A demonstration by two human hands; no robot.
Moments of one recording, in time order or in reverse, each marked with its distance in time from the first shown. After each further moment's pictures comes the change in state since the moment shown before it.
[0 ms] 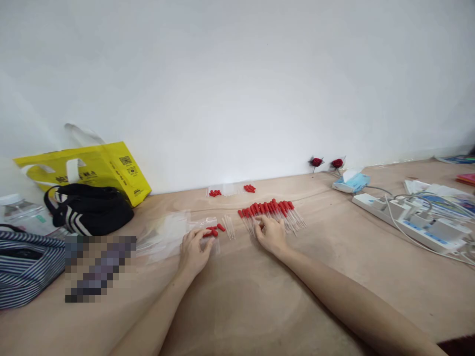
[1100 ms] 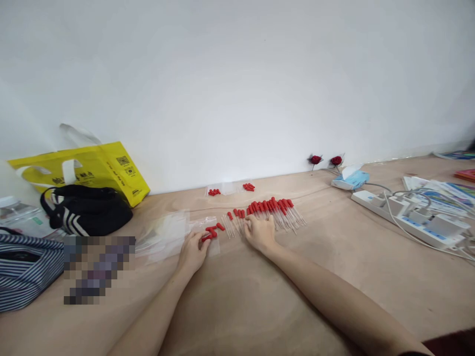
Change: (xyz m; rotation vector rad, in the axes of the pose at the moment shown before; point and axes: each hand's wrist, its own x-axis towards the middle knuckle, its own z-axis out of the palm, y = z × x) left_hand 0.005 -0.016 0.009 -0.049 -0.108 -0.025; right_hand 0.007 -0.028 0.011 -0.194 -0.124 -0.014
